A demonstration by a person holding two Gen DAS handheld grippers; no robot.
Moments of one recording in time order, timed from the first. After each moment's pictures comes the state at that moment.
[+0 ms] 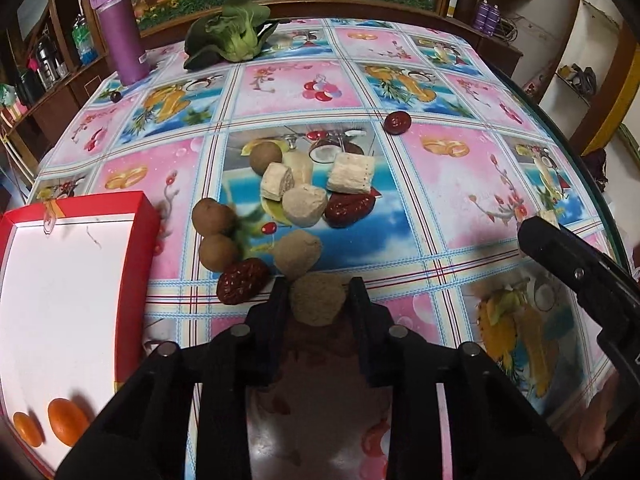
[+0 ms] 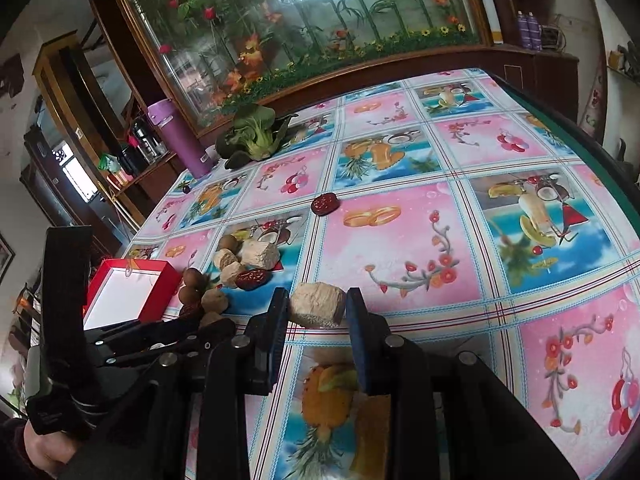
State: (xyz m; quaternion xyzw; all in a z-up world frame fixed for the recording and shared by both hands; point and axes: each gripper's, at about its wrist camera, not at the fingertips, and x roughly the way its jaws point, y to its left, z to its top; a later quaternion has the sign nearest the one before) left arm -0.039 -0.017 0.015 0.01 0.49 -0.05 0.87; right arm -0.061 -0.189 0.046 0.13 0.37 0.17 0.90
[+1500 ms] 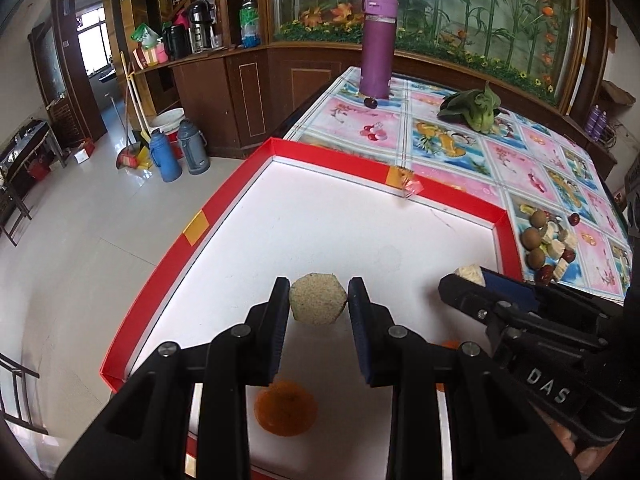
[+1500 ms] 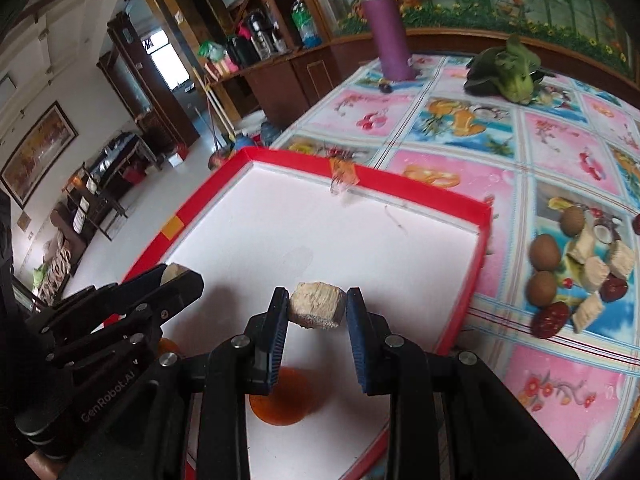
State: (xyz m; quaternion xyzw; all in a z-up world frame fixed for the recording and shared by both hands) left arm -0.135 0.205 0.049 -0.07 0.41 0.16 0.90; right arm -0.074 0.082 0.041 0.00 0.44 0.36 0.82
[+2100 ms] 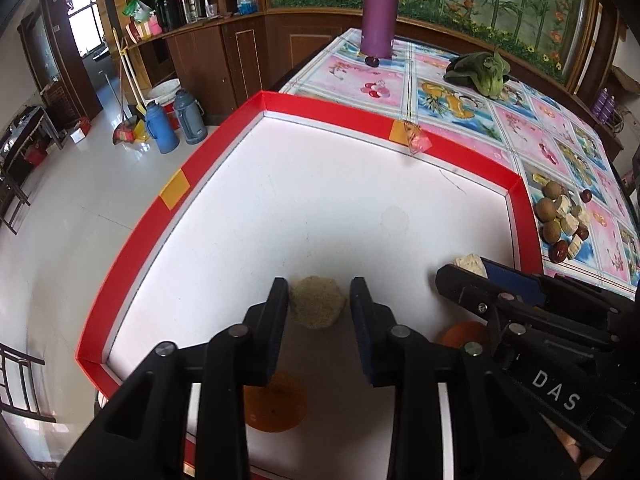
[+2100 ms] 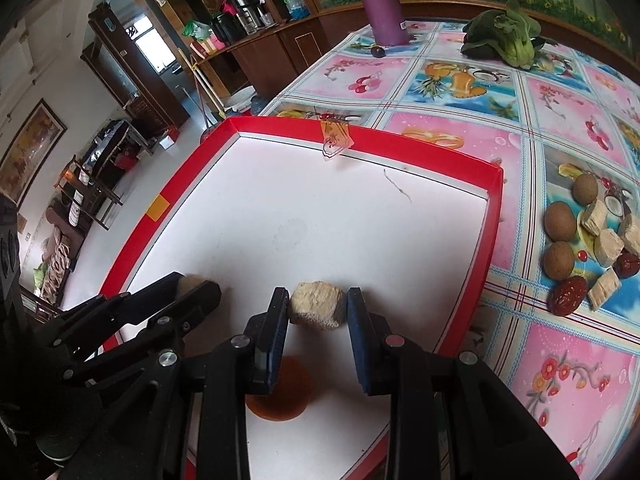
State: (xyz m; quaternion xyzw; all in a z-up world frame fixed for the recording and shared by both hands) left arm -0.127 0.205 0.028 -0.08 0.47 0.15 0.87; right arm -0.077 0.084 0.034 0.00 0.49 0.34 0.80
